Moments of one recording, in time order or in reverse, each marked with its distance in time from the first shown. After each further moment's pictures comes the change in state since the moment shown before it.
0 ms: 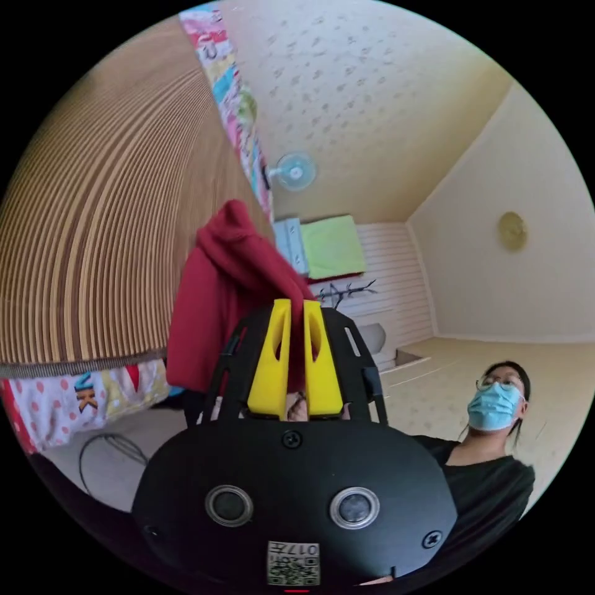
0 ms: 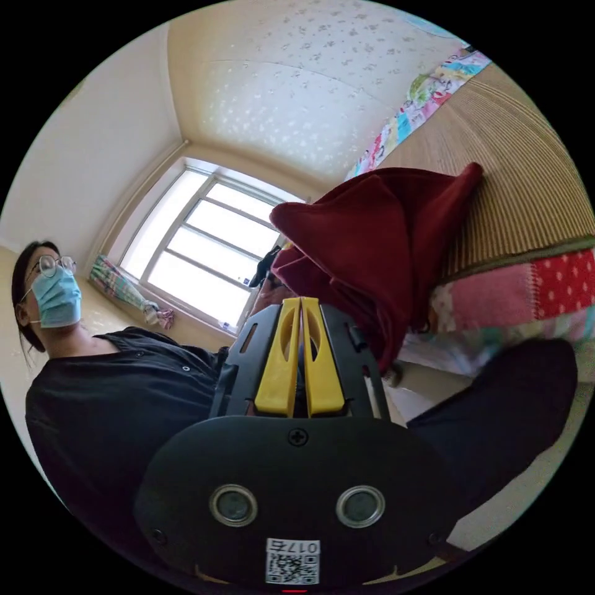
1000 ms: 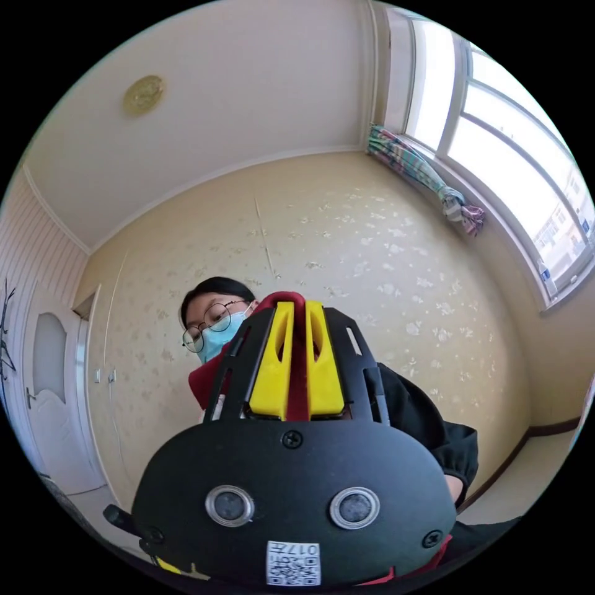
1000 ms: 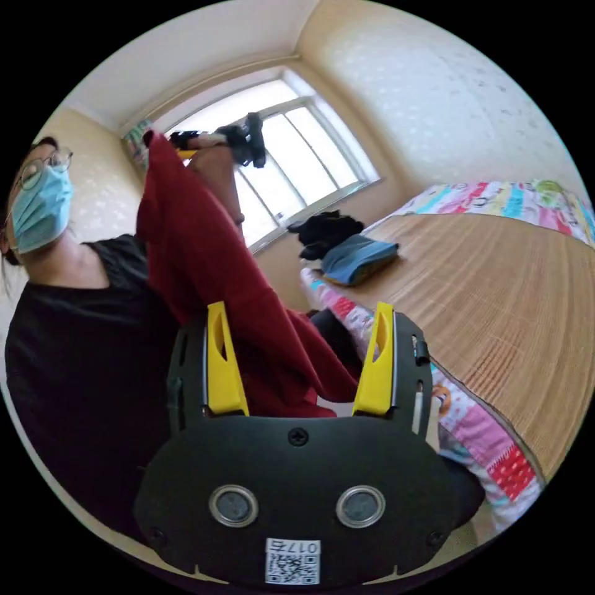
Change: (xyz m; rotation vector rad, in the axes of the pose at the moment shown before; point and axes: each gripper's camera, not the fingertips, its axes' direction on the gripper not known) left arm 0.227 0.156 0.037 -0.558 1.634 0.834; right arm -0.089 0.094 0.106 -0.245 0.077 -0.519
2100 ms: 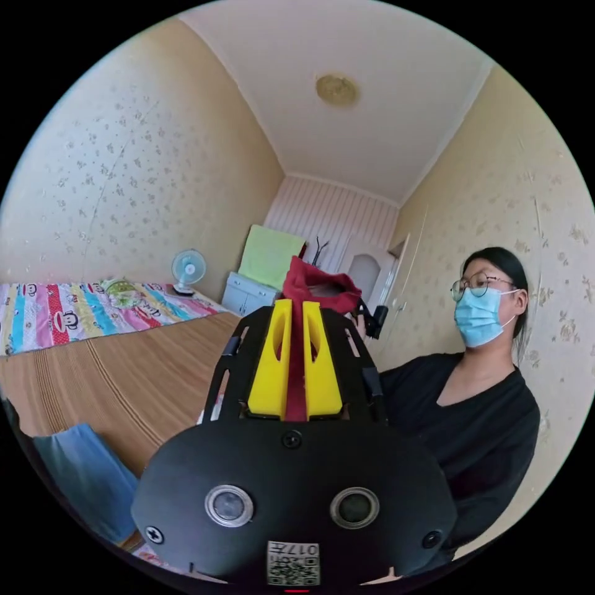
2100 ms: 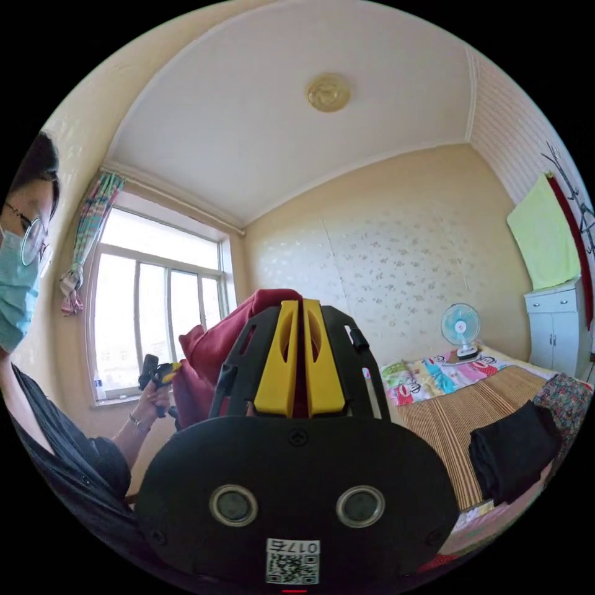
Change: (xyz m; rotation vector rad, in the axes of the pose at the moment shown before) left arm 0.104 -0.038 0.139 -0.291 -1.694 -0.175; right arm -0.184 -0.068 0.040 0.882 0.756 -0.198
